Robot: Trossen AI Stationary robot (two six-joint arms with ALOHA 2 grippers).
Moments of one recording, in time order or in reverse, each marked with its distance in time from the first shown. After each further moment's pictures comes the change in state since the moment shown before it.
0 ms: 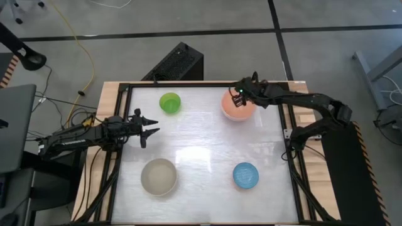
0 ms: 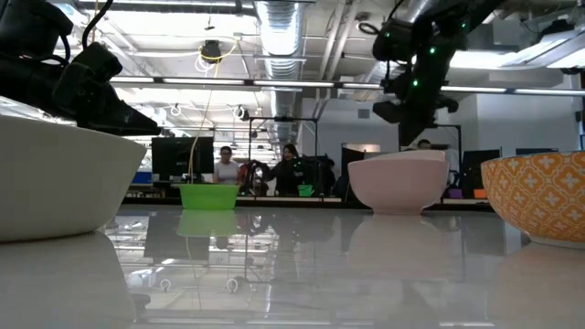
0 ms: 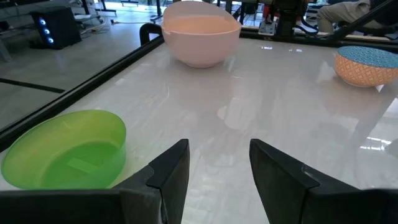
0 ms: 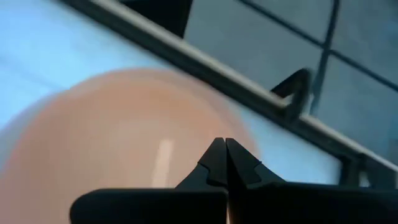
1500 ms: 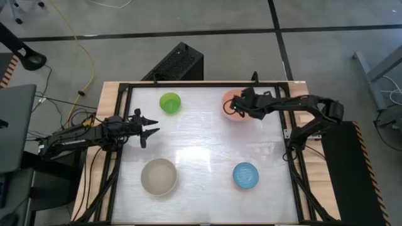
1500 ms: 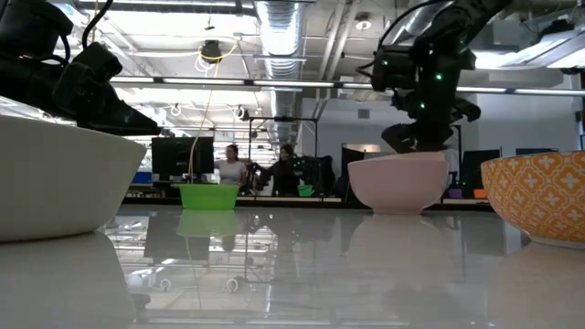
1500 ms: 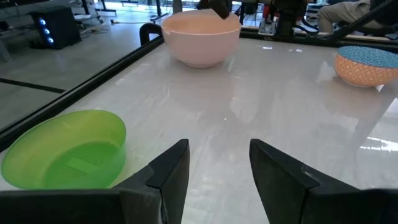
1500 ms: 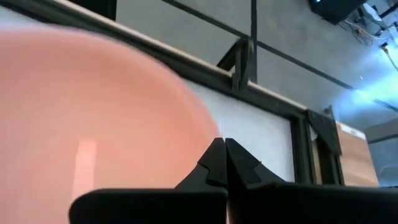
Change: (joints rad) left arm 0.000 0.000 0.000 0.000 0.000 0.000; right arm 0.128 0.100 -0.101 -0.100 0.315 0.354
